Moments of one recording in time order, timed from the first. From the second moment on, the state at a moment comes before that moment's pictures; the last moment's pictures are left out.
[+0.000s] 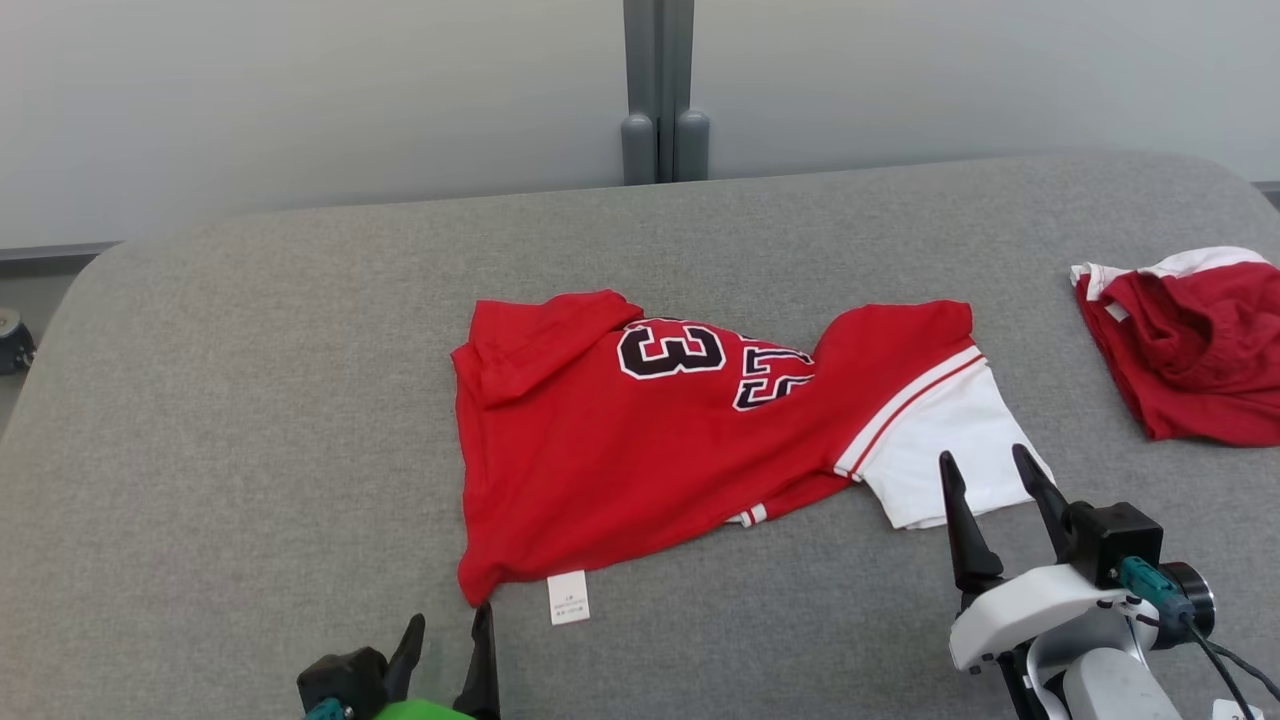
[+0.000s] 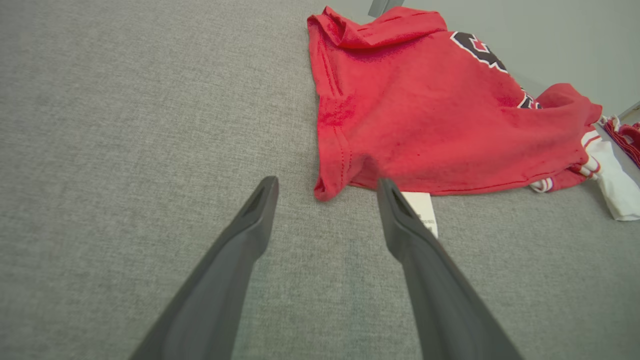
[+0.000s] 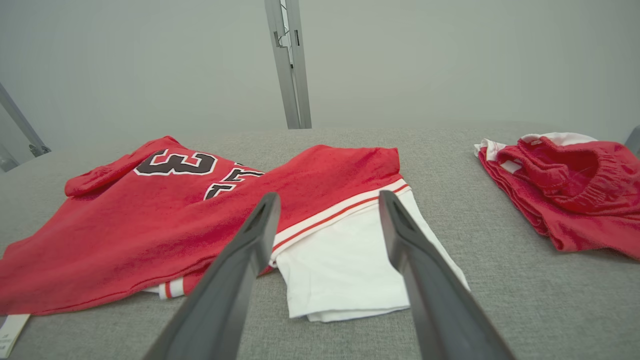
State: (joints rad) left arm 0.02 0.05 -0.27 0.43 -0.48 0.02 -0.20; right arm -0.10 -0.05 0.00 0.37 0.10 0.13 -0.26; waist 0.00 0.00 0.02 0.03
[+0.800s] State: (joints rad) left arm -0.16 0.05 -0.33 0.66 -0.71 0.00 -0.26; right arm -0.21 -0.05 -0.22 0.61 -0.02 0.13 -0.24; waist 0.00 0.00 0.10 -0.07
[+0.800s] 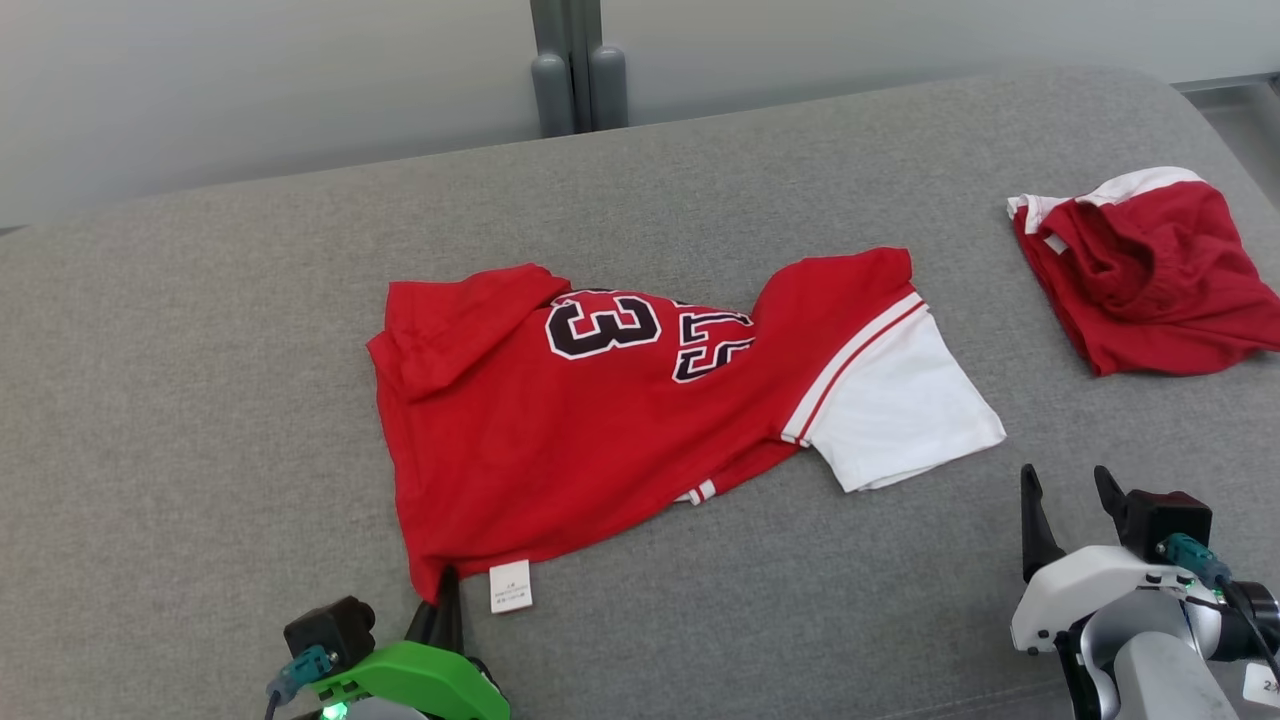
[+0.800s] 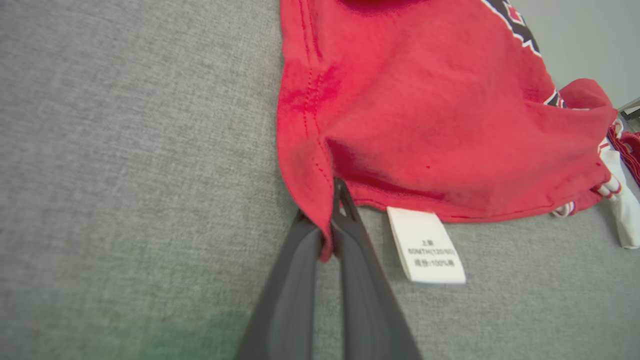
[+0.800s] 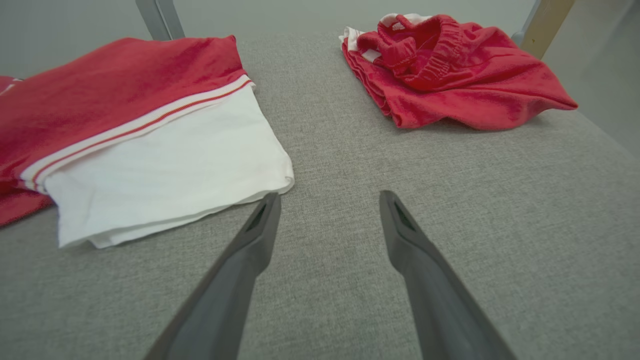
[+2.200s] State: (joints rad) left arm -0.21 0.09 -0.32 0.29 -0.61 -0.02 -0.26; right arm -0.50 -0.16 0.07 0.67 0.41 0.13 -0.18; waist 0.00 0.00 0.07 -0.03
